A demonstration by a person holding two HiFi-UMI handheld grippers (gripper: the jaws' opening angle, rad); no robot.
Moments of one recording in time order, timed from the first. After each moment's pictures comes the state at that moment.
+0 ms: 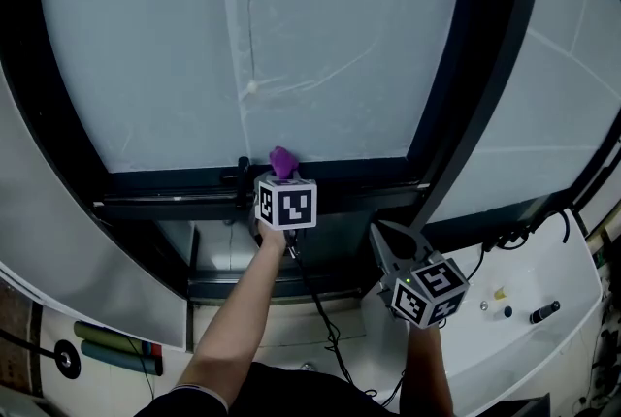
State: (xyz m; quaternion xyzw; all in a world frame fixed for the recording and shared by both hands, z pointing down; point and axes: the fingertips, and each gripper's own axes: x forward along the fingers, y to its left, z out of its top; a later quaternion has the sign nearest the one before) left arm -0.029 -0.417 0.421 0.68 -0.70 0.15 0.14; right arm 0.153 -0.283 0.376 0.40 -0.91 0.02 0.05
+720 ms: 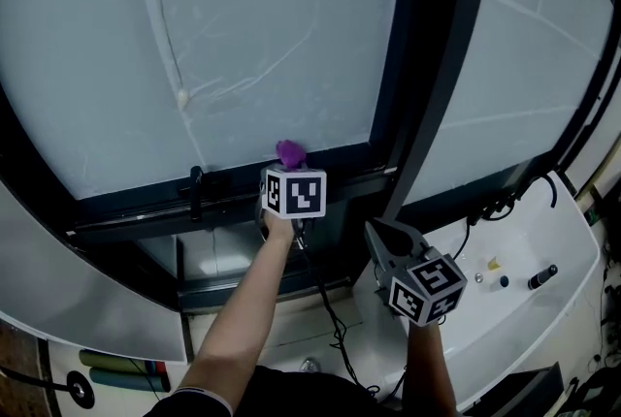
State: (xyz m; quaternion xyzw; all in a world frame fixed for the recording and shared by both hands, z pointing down) left arm 0.079 -0.449 0.422 0.74 -0.64 0.19 0.13; right arm 0.211 -0.287 0.391 0.45 -0.89 0.04 0.05
